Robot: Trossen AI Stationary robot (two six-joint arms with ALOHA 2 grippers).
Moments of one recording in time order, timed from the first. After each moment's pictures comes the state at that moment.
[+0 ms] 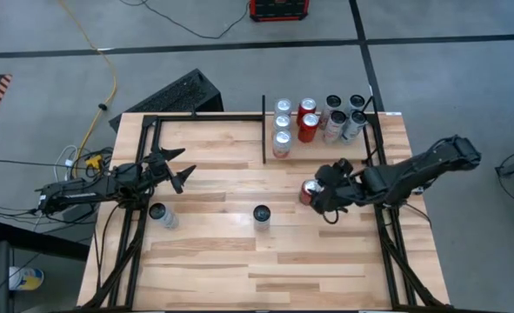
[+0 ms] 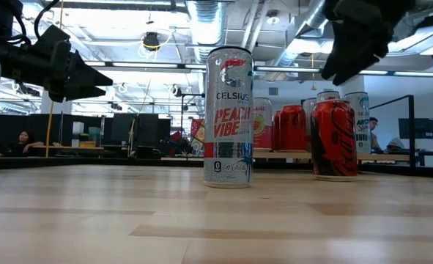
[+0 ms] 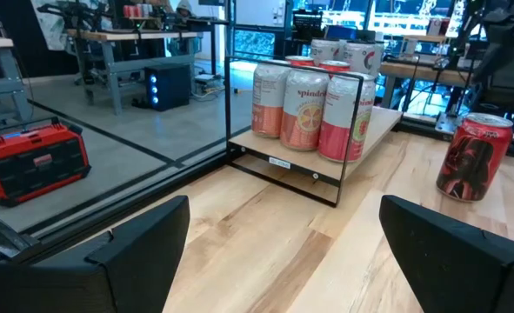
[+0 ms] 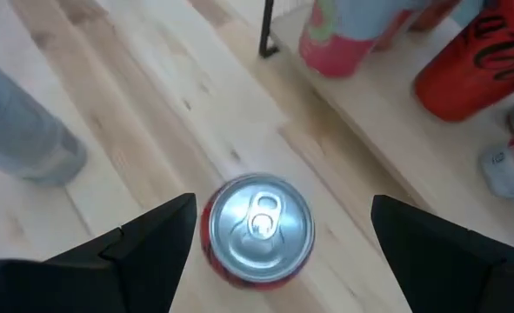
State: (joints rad) left arm 0.12 0.03 0.03 0.01 -0.50 -0.05; right arm 0.31 1.23 0.98 -0.89 0.63 0.80
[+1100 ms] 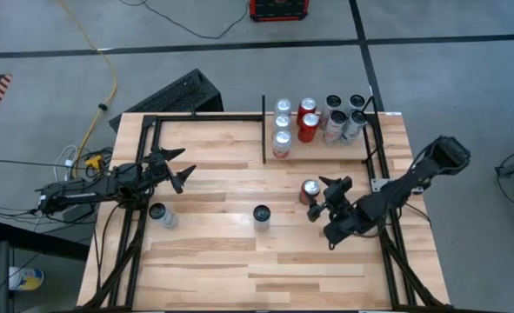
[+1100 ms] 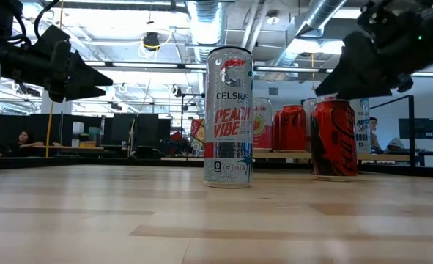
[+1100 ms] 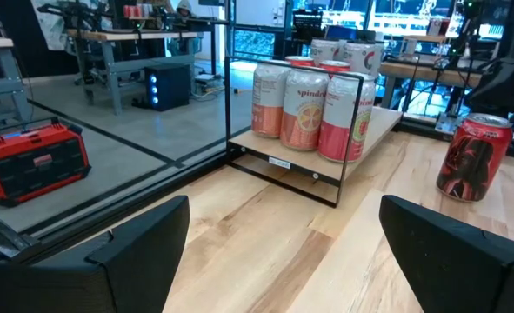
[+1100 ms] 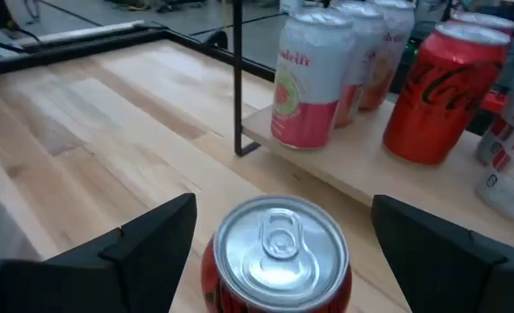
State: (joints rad) left arm 0.12 0.03 0.03 0.01 -0.50 -0.05; right arm 0.55 1.33 0.62 -0.37 1.24 1.03
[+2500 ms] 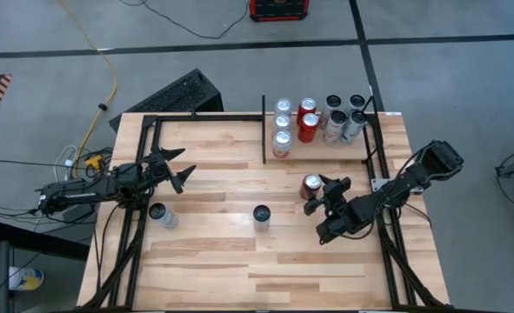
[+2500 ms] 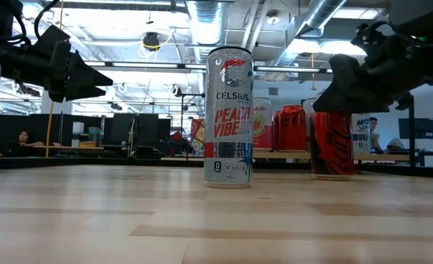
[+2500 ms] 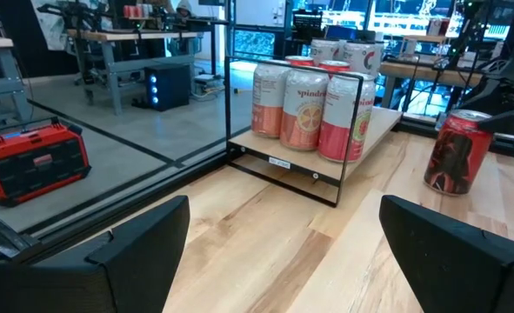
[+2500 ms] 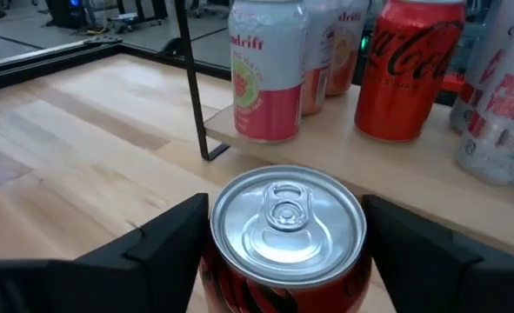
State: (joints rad) left arm 0.12 0.03 0.03 0.01 -0.50 -0.05; right arm 0.49 1.46 0.62 -0.43 1.26 1.31
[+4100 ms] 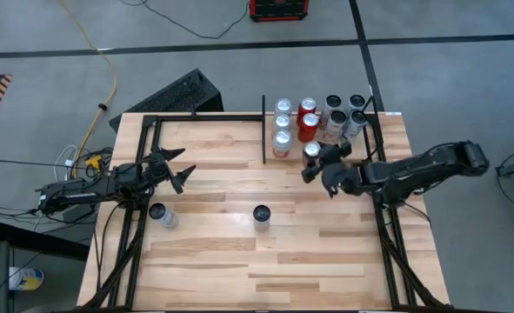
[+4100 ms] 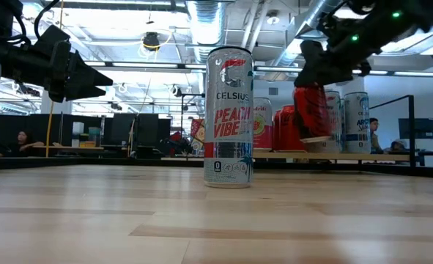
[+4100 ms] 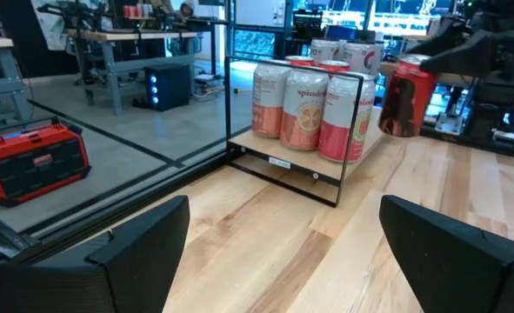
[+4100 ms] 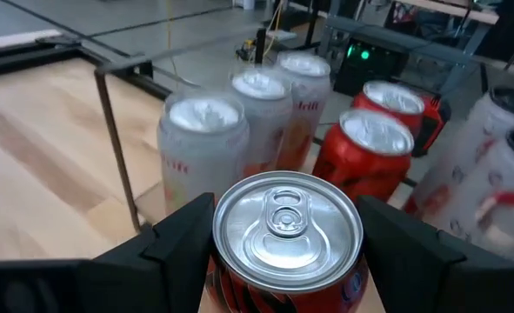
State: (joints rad) left arm 0.12 0.03 0.03 0.01 -0.50 -0.05; right arm 0.09 1.12 0.62 -0.10 1.04 0.41
